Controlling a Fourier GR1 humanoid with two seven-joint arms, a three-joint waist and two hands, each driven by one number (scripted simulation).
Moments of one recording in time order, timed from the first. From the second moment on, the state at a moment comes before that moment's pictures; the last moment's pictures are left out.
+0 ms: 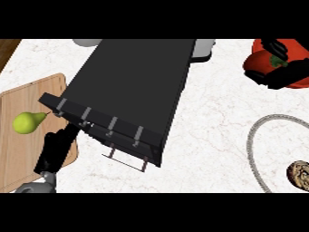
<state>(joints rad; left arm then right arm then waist) -0.03 0.16 -0.01 -1.37 -0.11 -0.11 0.06 -0.80 -0.50 -0.05 -1.23 0.48 0.54 -0.43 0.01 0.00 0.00</state>
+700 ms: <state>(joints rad) -0.02 0.15 -0.02 -1.39 -0.12 -0.12 0.06 -1.20 -0.26 -0.03 -0.96 0.56 0.39 -0.17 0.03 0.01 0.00</state>
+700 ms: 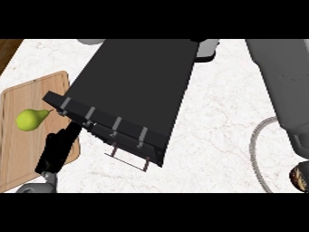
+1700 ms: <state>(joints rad) -0.05 0.14 -0.02 -1.37 -0.13 -0.14 0.06 -1.42 -0.07 0.03 -0.55 0.59 0.33 -0.25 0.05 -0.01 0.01</state>
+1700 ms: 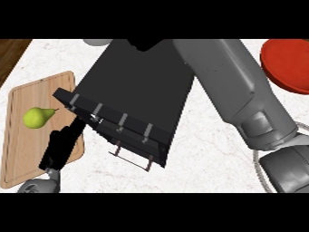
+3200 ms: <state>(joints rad) -0.07 0.14 -0.02 -1.37 -0.13 -0.14 0.05 -1.36 -0.39 -0.46 -0.28 0.08 0.29 -0.12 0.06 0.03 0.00</state>
